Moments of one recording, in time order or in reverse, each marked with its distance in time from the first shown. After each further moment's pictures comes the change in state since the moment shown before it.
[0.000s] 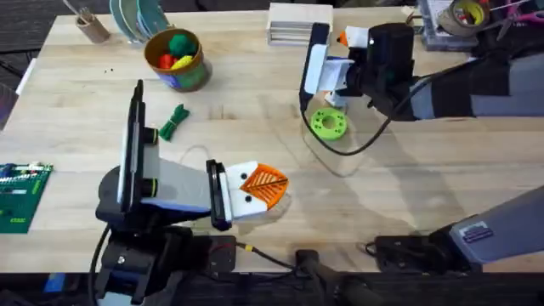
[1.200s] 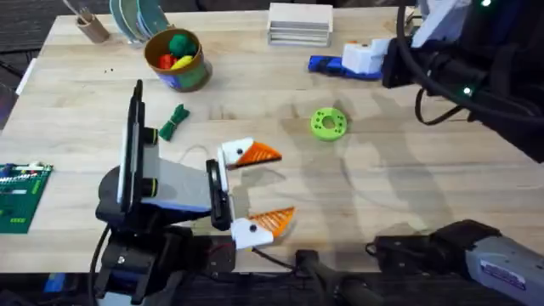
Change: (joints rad) left arm 0.000 0.000 0.000 0.001 -0.004 0.001; right arm 0.001 -0.687 -0.001 -0.645 -0.004 1.366
